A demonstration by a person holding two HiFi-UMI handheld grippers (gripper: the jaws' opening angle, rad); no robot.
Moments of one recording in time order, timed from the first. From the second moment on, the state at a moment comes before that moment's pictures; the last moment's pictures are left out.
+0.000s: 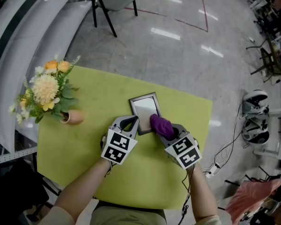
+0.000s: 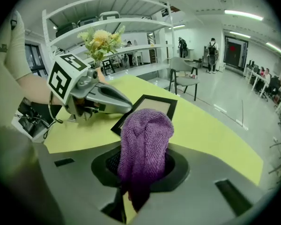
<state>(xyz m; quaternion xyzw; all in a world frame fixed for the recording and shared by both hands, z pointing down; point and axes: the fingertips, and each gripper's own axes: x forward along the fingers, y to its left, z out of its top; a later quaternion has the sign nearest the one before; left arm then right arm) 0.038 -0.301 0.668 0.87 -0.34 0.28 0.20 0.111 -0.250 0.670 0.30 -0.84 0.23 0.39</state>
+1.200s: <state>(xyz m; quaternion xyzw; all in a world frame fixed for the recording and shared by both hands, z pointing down) 0.040 -0.301 0.667 0.88 -0.32 0.28 0.21 0.086 -0.260 0.675 0.31 -0.82 0.25 0.41</state>
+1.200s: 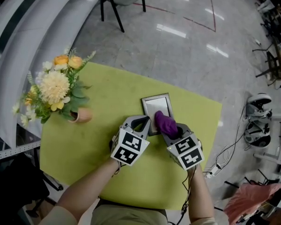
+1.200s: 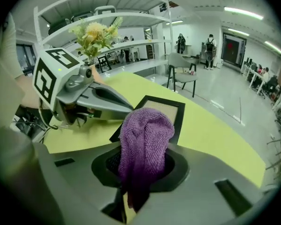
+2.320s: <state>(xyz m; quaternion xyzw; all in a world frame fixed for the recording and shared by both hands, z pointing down) 0.045 -0.301 0.667 0.88 -0.31 0.28 0.21 0.056 -0.297 0.674 0.32 -0.83 0.27 0.37</state>
